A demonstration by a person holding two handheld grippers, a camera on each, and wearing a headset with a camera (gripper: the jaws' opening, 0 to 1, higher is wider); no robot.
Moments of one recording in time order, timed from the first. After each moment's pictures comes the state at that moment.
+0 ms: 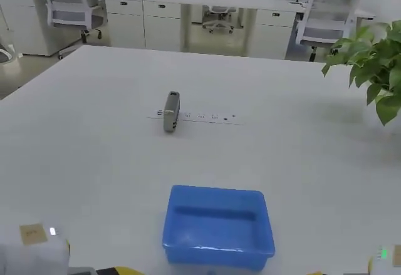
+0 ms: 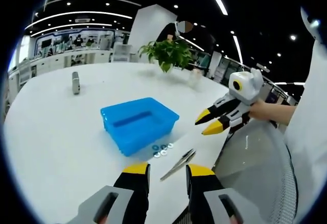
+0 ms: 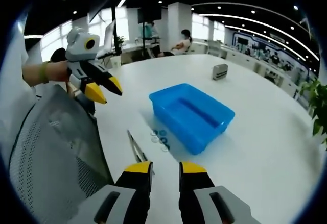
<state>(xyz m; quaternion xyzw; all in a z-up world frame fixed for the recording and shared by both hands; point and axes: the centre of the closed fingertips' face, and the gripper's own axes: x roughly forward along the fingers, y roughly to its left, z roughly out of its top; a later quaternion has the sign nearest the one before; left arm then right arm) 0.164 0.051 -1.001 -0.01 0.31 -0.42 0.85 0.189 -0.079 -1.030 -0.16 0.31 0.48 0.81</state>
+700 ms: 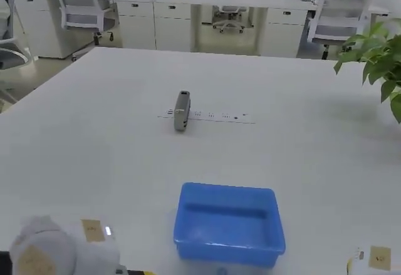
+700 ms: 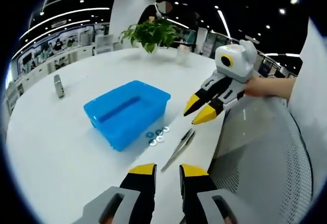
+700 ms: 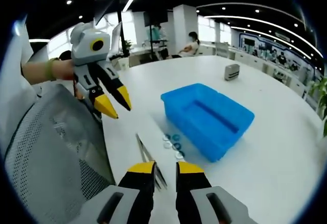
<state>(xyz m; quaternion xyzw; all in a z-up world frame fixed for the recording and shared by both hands) 0.161 0.040 -1.031 0.11 0.35 -0.46 0.81 0.180 -0.053 -1.044 -0.15 0.30 0.52 0.79</state>
